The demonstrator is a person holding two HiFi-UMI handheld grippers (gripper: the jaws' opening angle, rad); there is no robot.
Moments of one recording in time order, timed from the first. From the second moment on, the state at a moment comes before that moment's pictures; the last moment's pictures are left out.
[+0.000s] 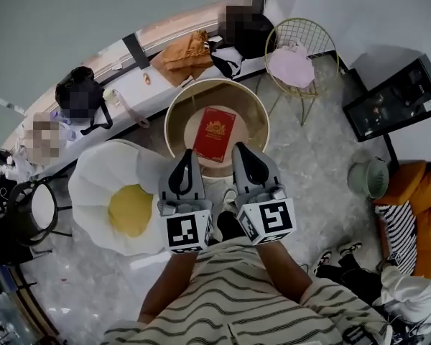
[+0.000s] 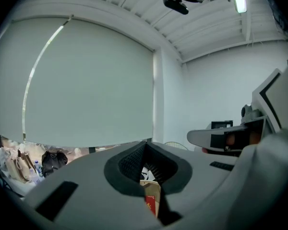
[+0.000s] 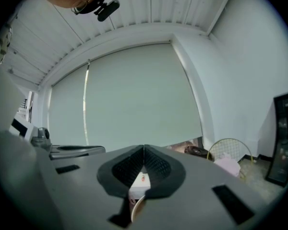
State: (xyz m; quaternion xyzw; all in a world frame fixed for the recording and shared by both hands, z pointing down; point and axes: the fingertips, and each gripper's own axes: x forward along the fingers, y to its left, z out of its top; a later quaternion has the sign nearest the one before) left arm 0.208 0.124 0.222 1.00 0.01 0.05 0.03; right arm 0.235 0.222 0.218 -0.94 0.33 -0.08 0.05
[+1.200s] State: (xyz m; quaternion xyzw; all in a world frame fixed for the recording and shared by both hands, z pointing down) left arm 0.312 0.112 0.453 0.97 0.05 0.23 0.06; right arm 0.339 0.215 0.460 -0.92 0.28 -0.26 0.06
